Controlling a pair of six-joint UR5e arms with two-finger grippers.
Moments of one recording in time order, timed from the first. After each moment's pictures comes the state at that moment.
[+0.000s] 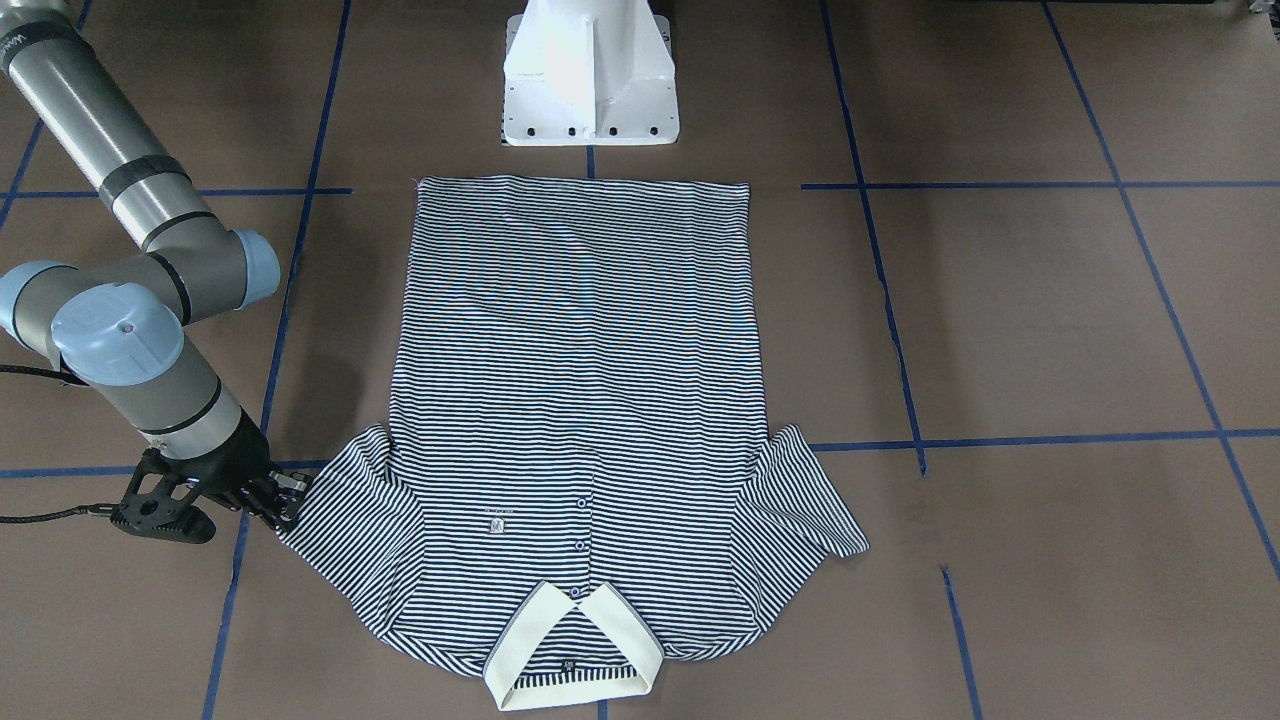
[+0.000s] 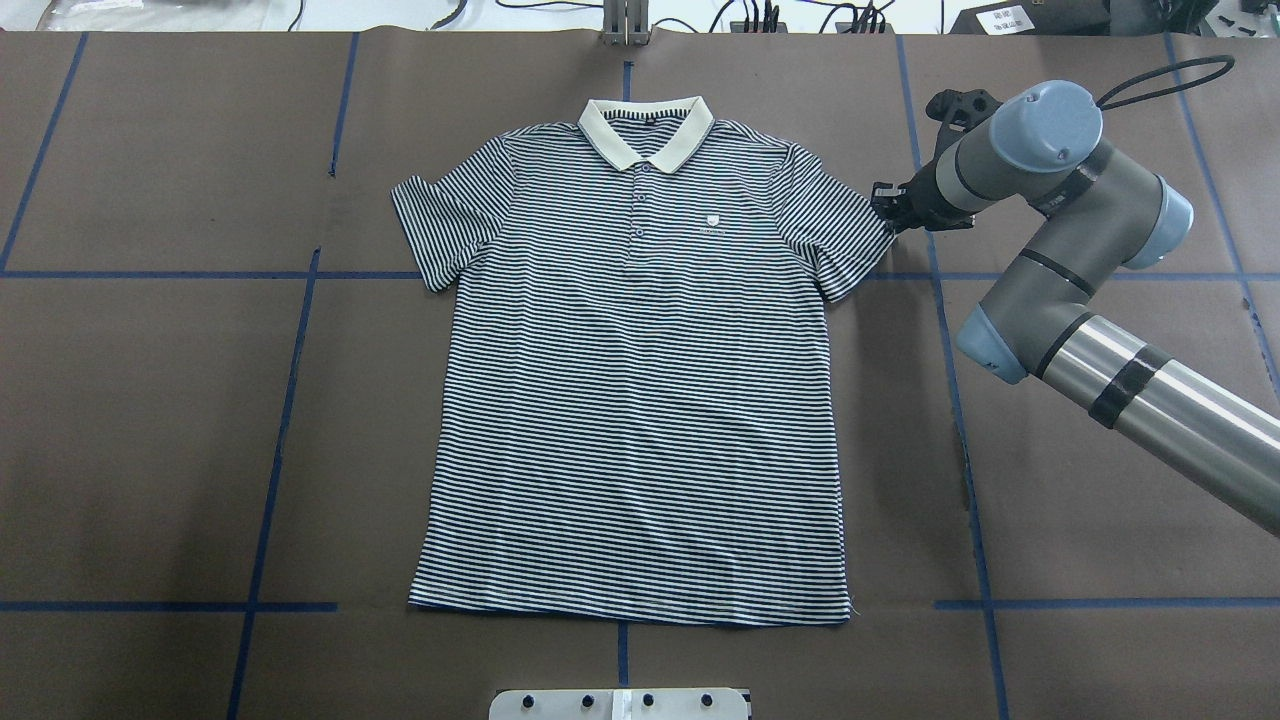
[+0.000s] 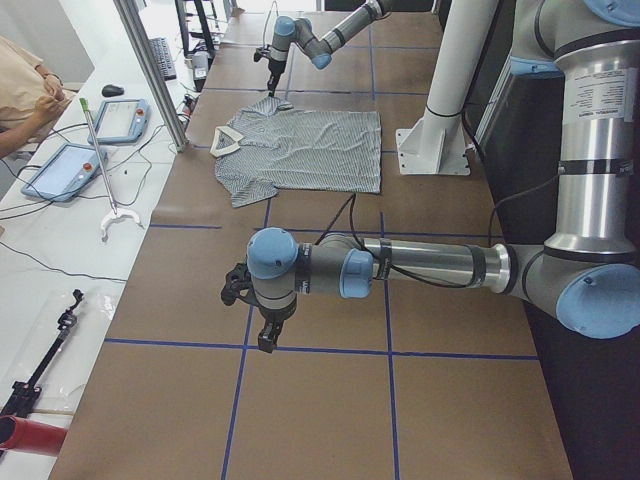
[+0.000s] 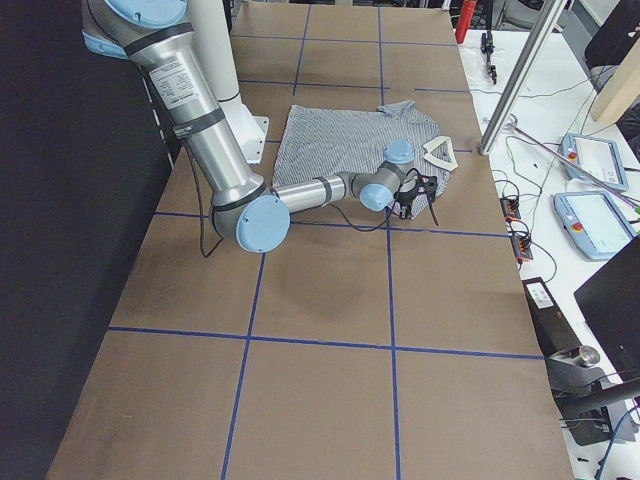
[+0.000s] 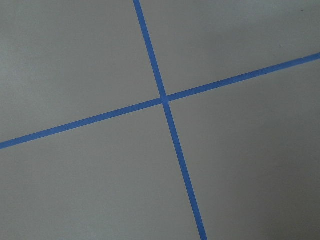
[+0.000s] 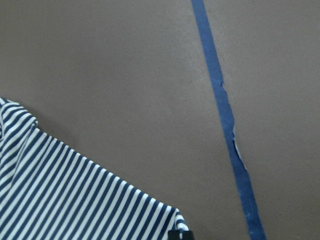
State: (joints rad) left arm -1.59 -1.52 -1.68 -1.60 -2.37 0.23; right arm 0.88 -1.06 1.23 -0.92 1.94 1.19
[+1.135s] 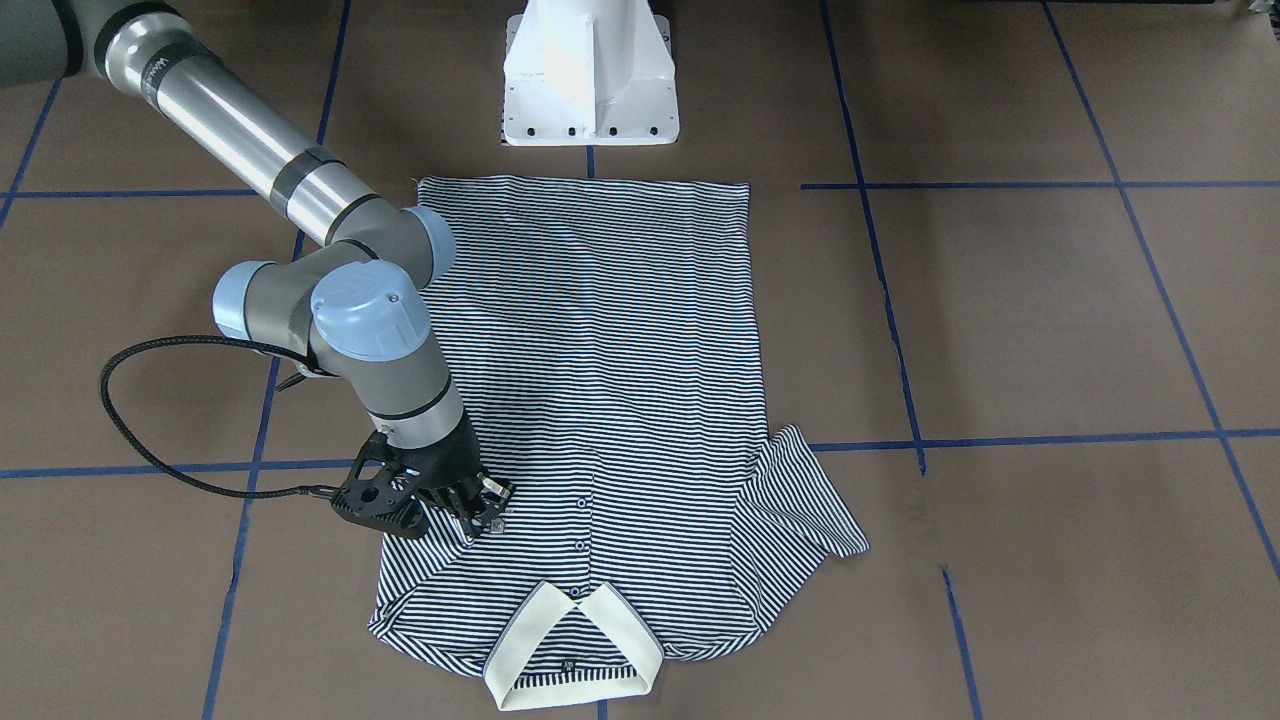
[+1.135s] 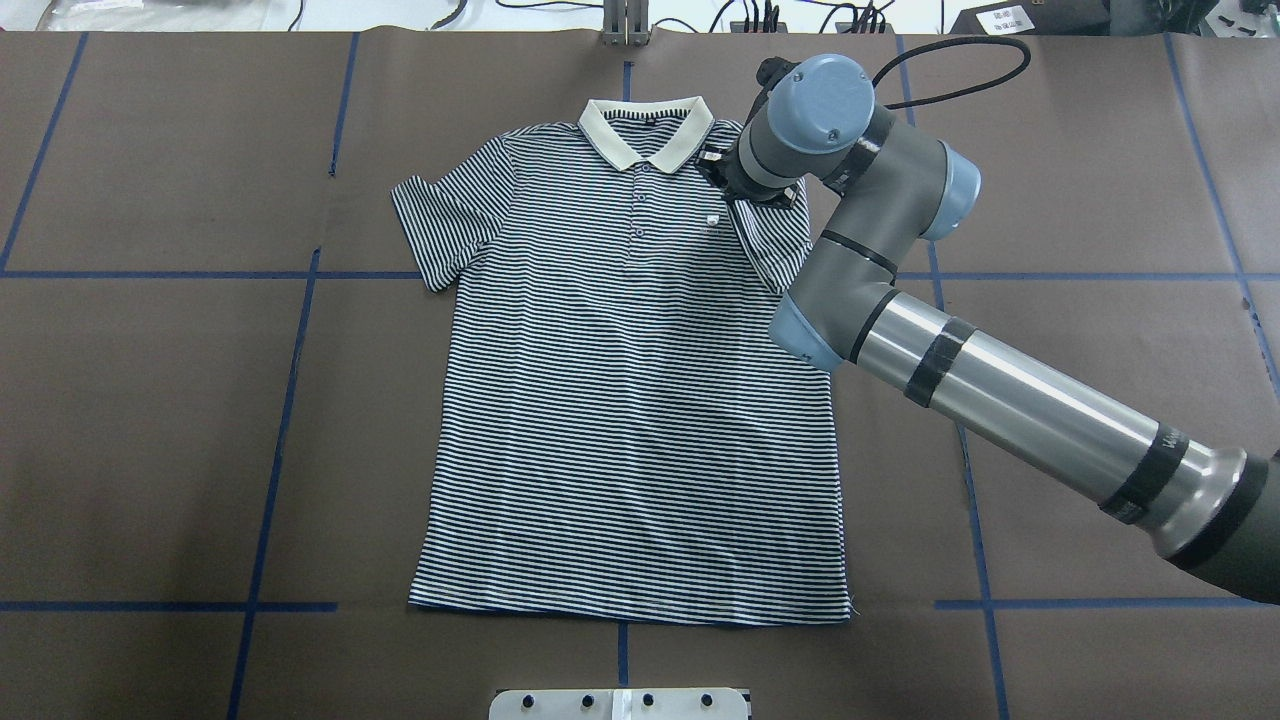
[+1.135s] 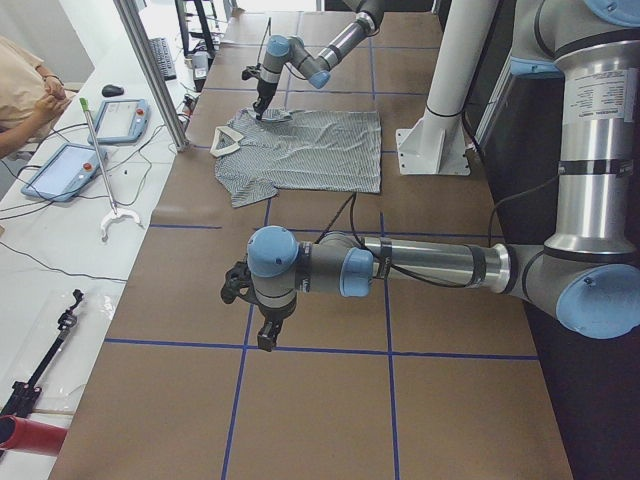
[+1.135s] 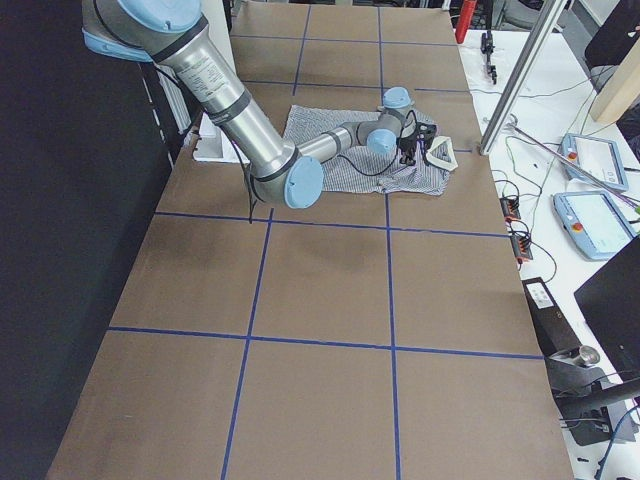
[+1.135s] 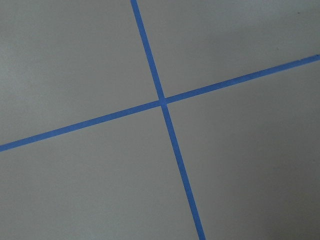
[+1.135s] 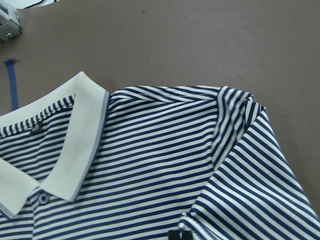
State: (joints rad) left arm -1.59 -1.52 -1.69 -1.60 -2.37 0.23; right arm 0.74 -0.74 1.09 -1.01 1.78 1.49
